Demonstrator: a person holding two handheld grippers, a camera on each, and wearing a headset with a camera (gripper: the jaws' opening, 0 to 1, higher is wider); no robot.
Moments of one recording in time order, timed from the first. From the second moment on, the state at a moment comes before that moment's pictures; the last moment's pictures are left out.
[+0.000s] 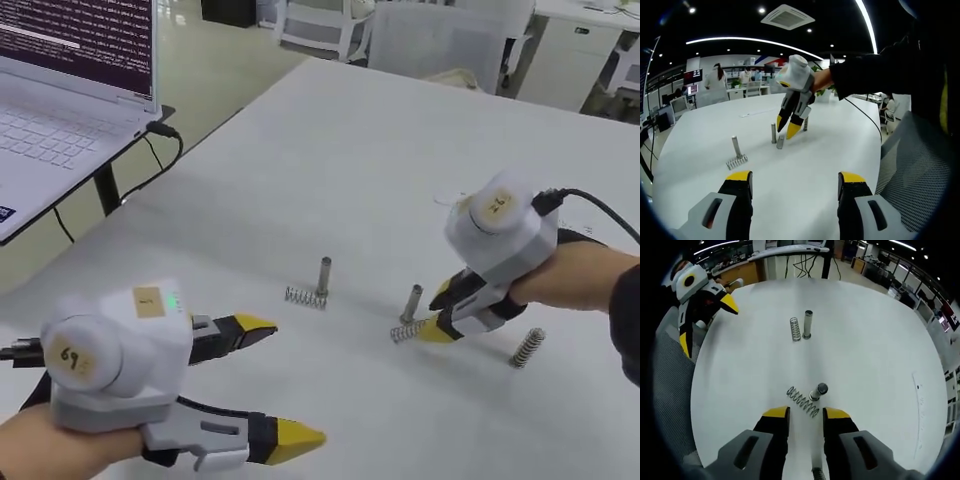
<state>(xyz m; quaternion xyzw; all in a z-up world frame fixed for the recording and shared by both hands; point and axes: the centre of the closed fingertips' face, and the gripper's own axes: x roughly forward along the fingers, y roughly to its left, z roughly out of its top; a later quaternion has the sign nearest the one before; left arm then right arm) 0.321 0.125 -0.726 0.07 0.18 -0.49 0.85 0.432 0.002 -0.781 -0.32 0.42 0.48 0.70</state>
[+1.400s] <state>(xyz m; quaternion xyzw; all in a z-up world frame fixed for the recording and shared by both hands) 0.320 0.126 -0.727 0.07 0.18 -0.49 0.85 0.406 -0.005 -0.795 -0.34 0.44 0.48 0.68</state>
